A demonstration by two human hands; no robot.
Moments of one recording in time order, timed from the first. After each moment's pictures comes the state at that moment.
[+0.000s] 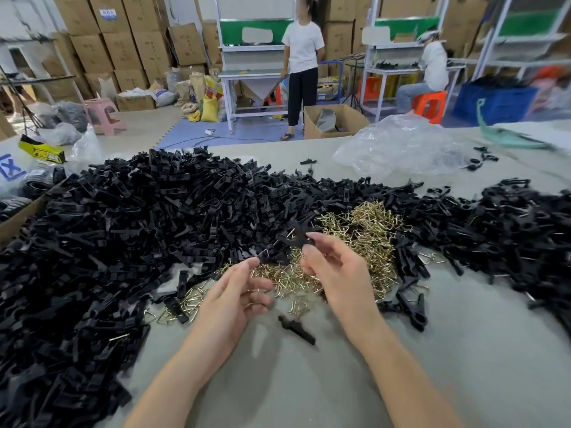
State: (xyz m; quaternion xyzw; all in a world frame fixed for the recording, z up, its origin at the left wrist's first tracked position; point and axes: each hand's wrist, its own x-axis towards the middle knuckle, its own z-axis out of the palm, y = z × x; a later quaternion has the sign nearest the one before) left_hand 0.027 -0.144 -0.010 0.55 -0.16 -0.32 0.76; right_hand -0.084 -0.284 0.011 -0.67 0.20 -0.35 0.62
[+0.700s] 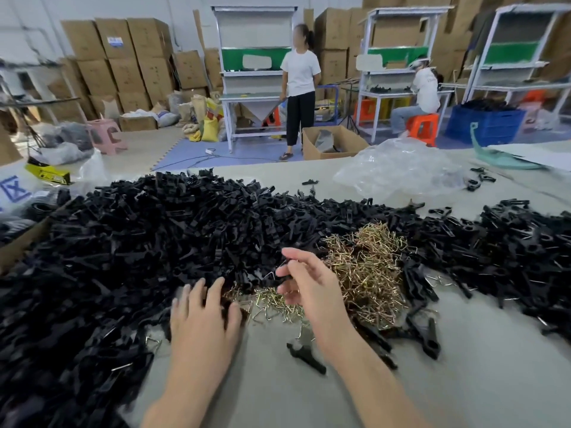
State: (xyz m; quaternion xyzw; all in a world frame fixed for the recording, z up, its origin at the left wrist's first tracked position) left_hand 0.054 -0.128 -0.024 0.93 -0.27 0.08 0.25; right_hand -0.041 -0.270 0.012 -0.57 0.20 -0.30 0.74
